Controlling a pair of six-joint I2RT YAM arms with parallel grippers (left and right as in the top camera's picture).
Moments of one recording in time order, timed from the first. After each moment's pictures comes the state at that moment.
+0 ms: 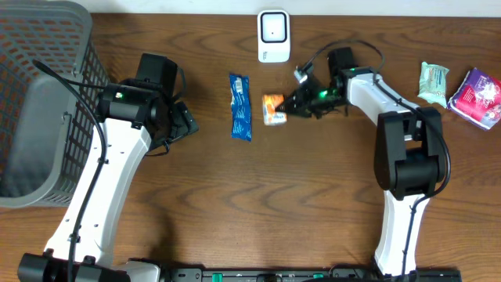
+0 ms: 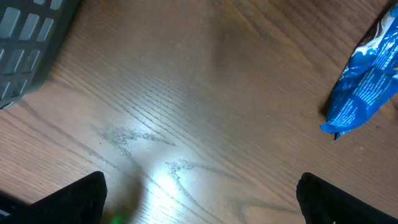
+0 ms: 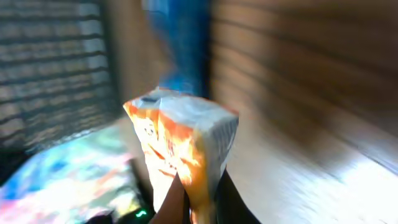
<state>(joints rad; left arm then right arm) -0.19 1.49 1.41 -1.28 -0.14 -0.69 0.15 2.25 1.58 -0.65 -1.08 0.21</state>
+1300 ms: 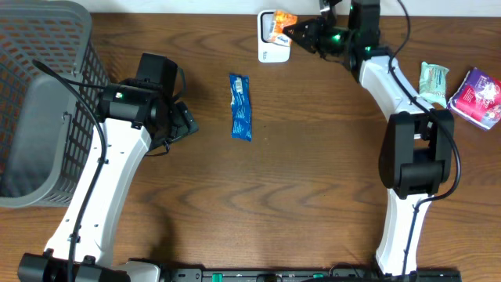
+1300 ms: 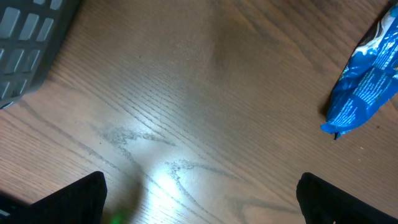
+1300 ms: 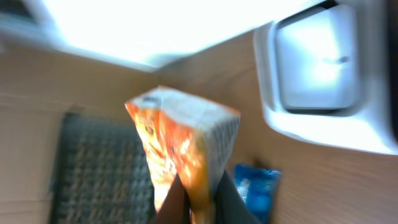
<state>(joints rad) -0.19 1.49 1.41 -1.28 -0.14 -0.69 0.12 2.26 1.83 -0.12 -0.84 0.73</state>
